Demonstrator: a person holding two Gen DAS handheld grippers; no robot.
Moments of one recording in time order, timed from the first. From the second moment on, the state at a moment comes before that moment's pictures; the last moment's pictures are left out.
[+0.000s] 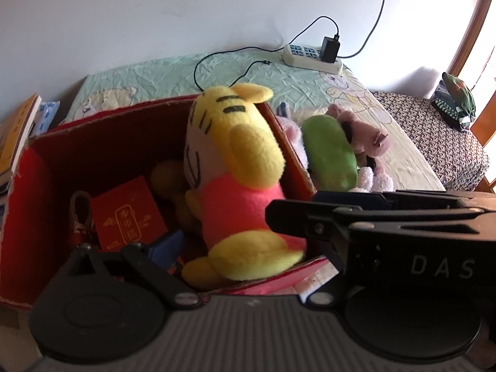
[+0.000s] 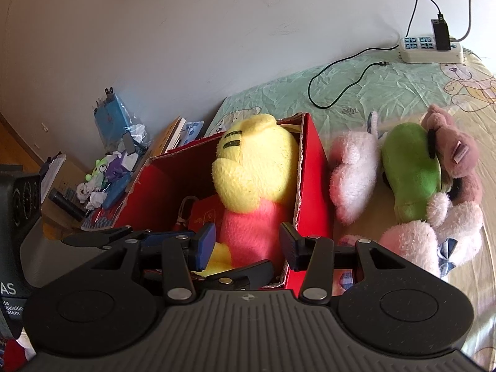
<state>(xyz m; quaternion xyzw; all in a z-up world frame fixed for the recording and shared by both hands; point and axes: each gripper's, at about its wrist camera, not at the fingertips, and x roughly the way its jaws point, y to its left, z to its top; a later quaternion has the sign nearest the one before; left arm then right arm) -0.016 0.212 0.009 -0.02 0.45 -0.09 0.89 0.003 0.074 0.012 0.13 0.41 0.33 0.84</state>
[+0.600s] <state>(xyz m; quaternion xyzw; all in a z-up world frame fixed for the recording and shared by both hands) -0.022 0.214 0.010 -0.01 0.44 -0.12 0.89 -0.012 0.074 0.012 0.16 0.40 0.30 0.85</state>
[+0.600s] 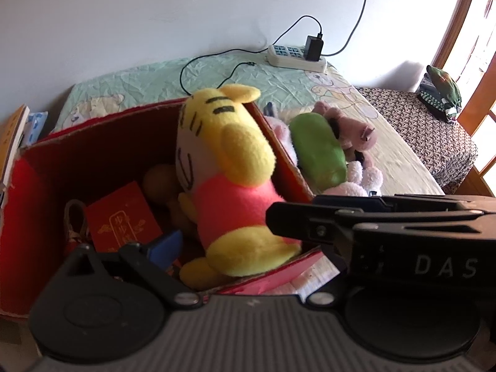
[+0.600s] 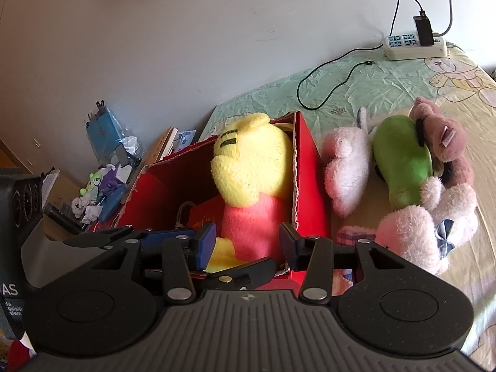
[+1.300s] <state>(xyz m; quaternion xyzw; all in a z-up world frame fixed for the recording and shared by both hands) -0.059 0.189 0.026 -0.02 0.44 -0.04 0.90 -0.018 0.048 0.015 0.15 0.41 0.38 0.82</state>
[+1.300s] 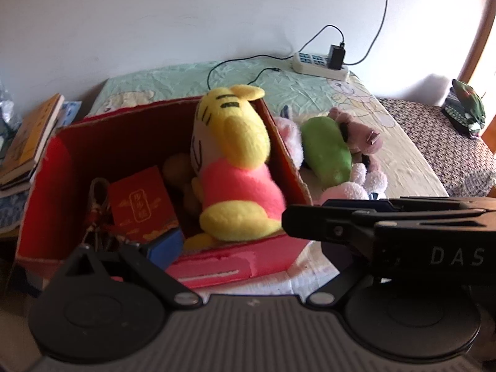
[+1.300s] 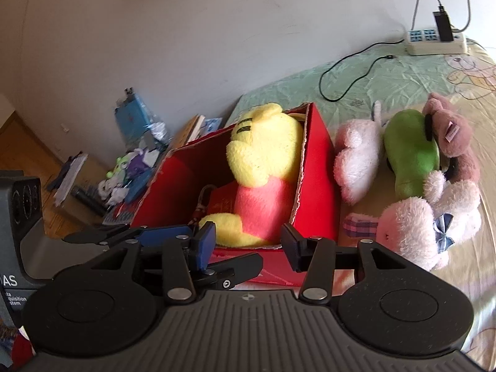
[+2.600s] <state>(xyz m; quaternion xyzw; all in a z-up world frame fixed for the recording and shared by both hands) -0.044 0.038 -0.056 0.00 0.52 -0.11 0.85 0.016 -0.098 -0.053 0.18 0.49 0.35 0.78</state>
